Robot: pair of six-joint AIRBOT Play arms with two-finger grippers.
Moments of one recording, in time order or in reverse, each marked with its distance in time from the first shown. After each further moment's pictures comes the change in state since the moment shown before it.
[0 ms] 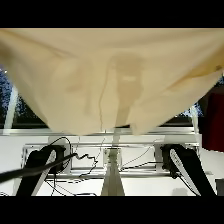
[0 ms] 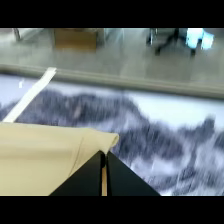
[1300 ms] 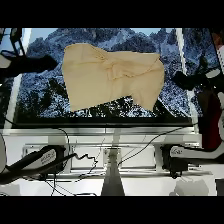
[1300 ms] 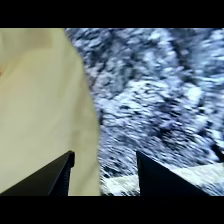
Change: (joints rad) left arm 0.159 -0.623 0.177 0.000 -0.702 0.006; right arm -0.288 -0.830 -0.424 0.190 -0.282 -0.078
